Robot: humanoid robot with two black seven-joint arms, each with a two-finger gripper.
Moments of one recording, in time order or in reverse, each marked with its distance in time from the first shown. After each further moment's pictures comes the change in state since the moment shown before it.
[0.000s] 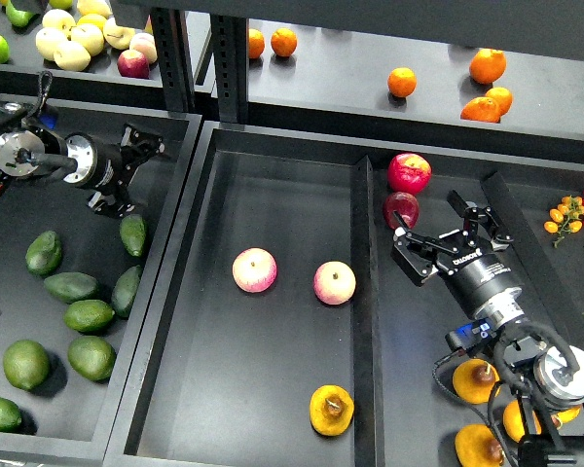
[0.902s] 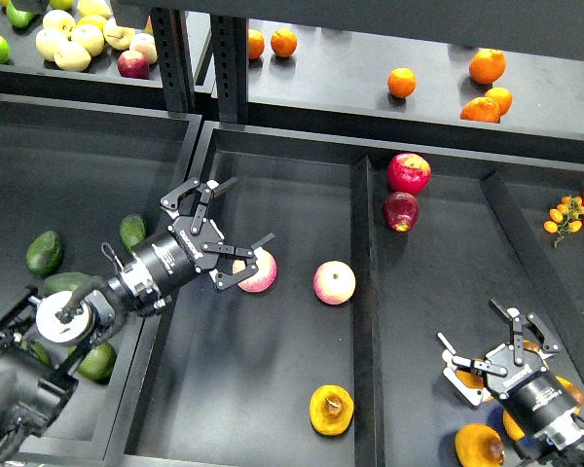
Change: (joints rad) left arm 0.835 -0.383 -0.780 -0.627 -0.165 0.000 0.000; right arm -0.207 -0.328 -0.119 -0.204 -0.010 0.514 -0.093
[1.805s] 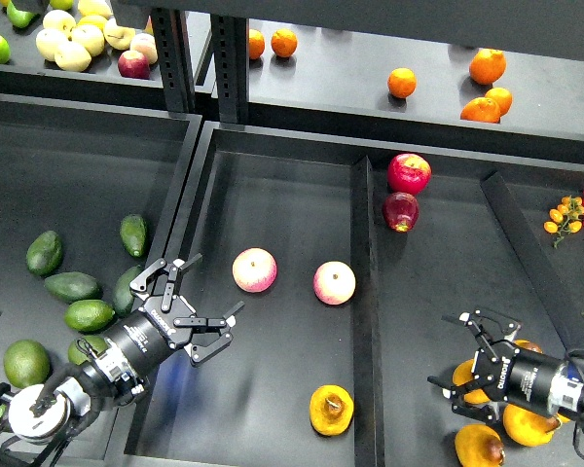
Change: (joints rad) left arm 0.248 -0.018 -0.036 -0.047 -0.034 0.000 0.000; right arm 0.378 -0.190 -0.510 -0.086 -0.278 0.001 0.000
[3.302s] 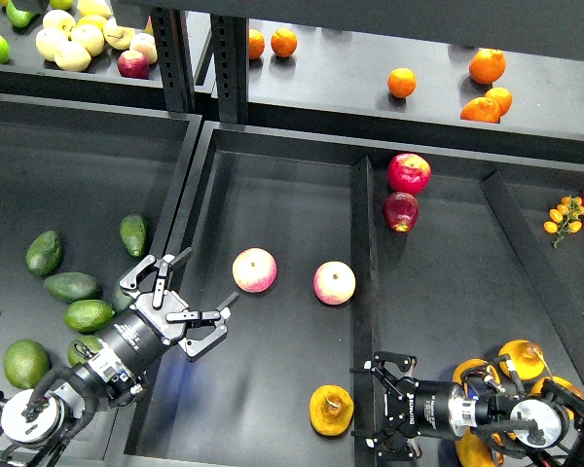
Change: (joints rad) left arm 0.024 0.000 -0.011 -0.043 -0.046 0.000 0.000; right arm 0.126 0.267 -0.309 -0.251 -0.003 0.000 0.000
